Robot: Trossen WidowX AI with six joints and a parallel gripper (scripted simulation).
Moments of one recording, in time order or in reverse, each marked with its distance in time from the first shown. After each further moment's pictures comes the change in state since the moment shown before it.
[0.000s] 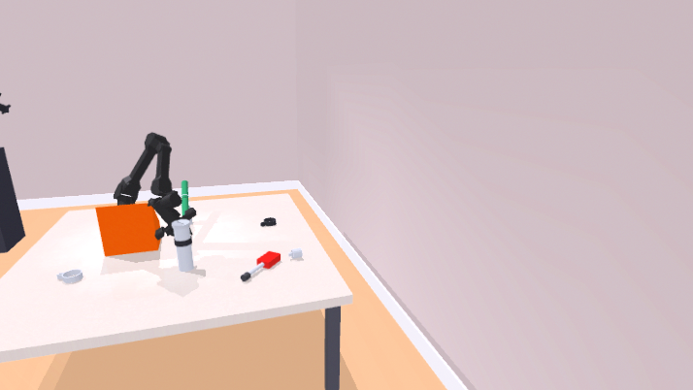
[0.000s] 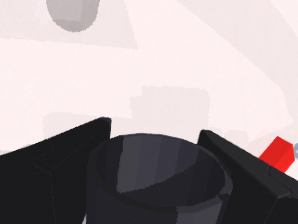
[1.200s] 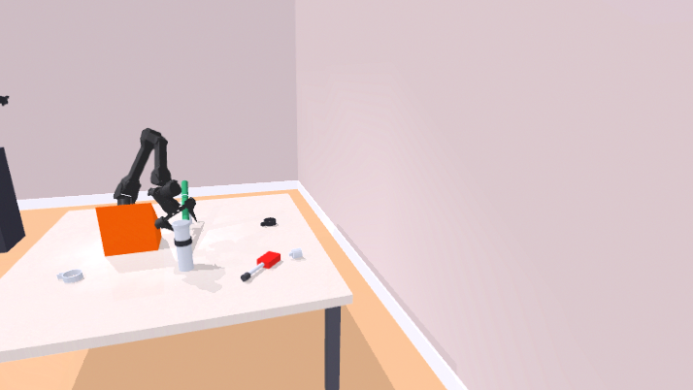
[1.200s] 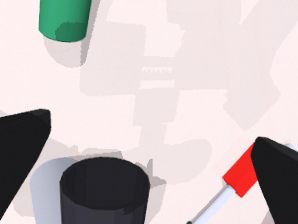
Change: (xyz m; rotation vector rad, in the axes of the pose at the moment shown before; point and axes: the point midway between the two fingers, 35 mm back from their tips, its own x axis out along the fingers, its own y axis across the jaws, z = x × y) arm -0.029 -0.019 0.033 -0.001 0.004 -0.003
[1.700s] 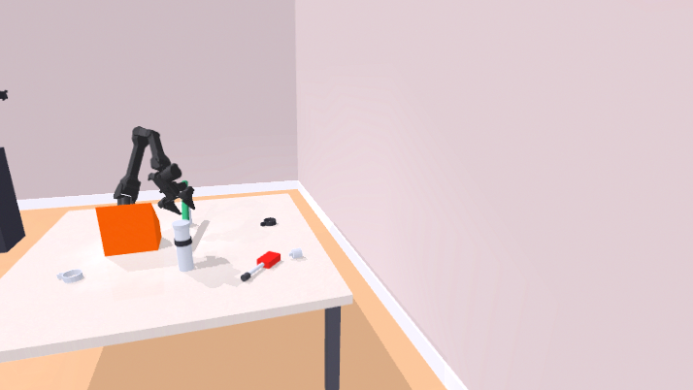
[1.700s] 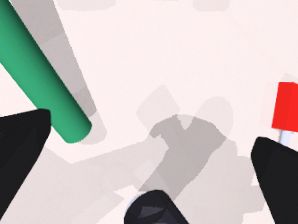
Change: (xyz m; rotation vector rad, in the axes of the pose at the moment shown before) arm -0.044 -0.032 0.049 0.680 0.019 -0.011
